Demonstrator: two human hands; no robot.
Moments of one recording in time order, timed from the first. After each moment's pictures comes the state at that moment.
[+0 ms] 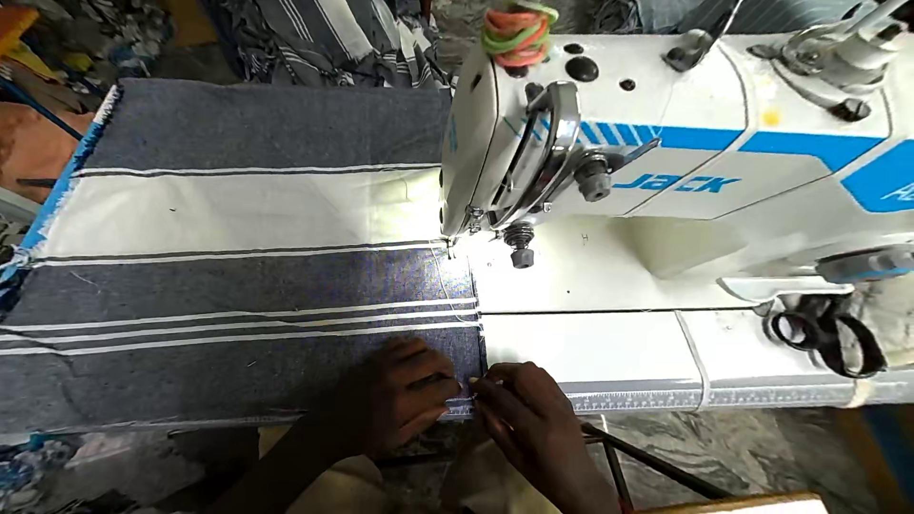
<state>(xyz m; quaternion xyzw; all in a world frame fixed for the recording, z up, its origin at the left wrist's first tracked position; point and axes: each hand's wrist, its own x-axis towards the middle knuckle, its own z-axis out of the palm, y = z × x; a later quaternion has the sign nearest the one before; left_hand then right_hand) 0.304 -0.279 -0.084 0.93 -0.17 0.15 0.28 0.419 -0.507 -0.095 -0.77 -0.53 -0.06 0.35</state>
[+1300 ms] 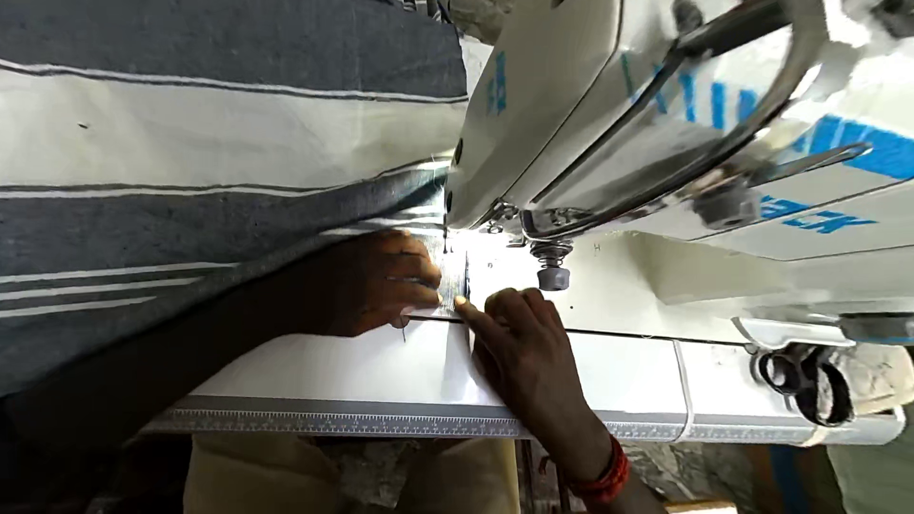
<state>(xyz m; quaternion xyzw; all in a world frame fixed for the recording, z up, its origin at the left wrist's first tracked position) 0.393 -0.190 -0.084 0.90 -0.31 0.15 0.26 0.488 -0.454 -0.074 -0.79 -0.58 -0.10 0.18</state>
